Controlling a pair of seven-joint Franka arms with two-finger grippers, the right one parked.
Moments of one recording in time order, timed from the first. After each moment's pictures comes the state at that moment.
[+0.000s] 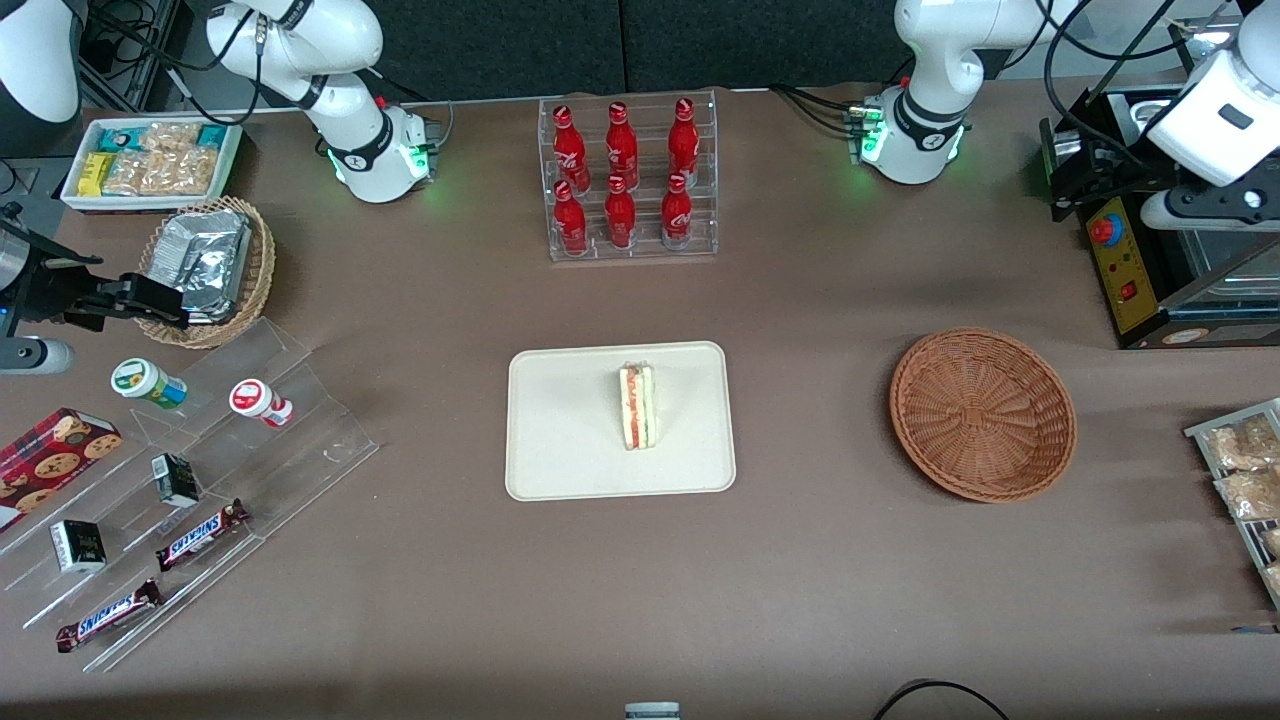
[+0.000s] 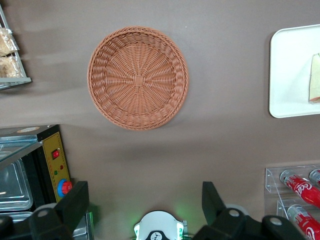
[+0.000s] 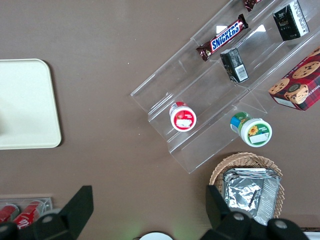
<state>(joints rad) -0.05 -0.14 -0.05 -1.63 0.02 1.40 -0.03</state>
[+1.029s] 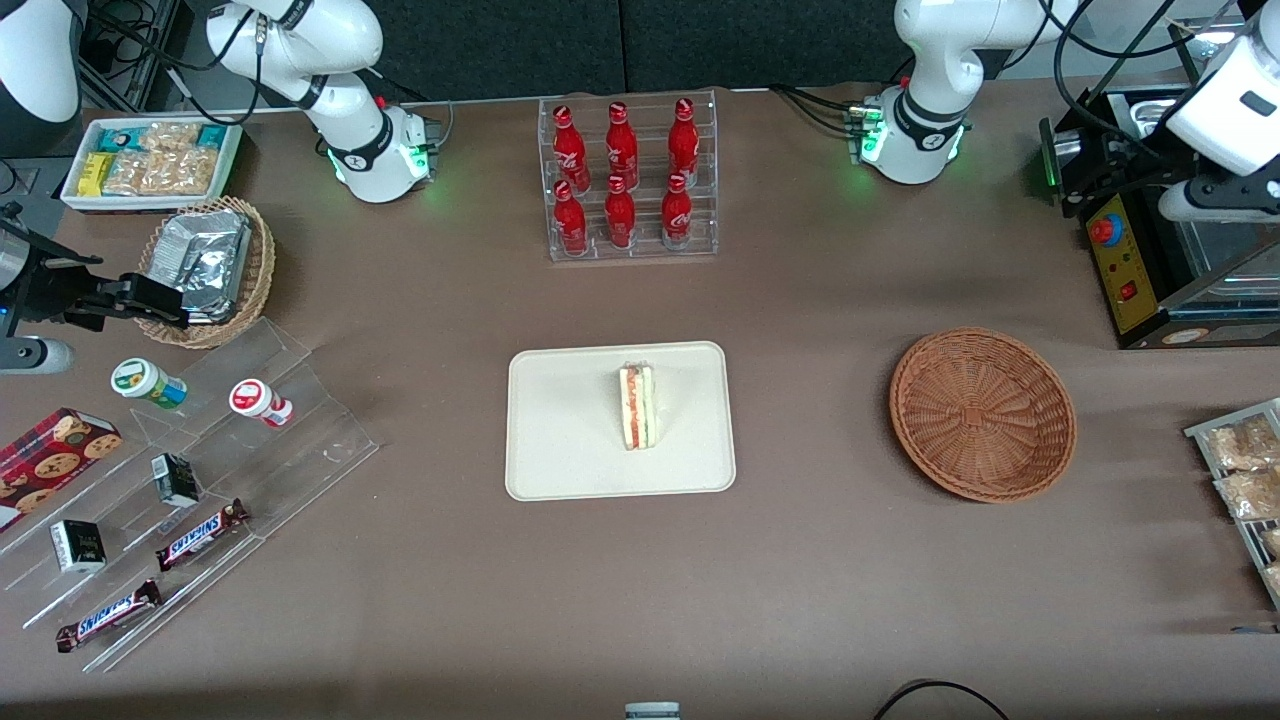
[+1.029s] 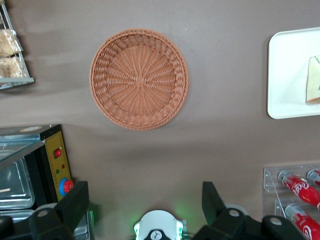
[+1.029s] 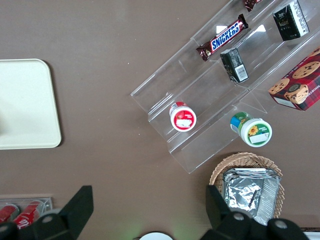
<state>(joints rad) -0.05 -0.14 -0.05 -1.60 0.01 1.37 -0.03</state>
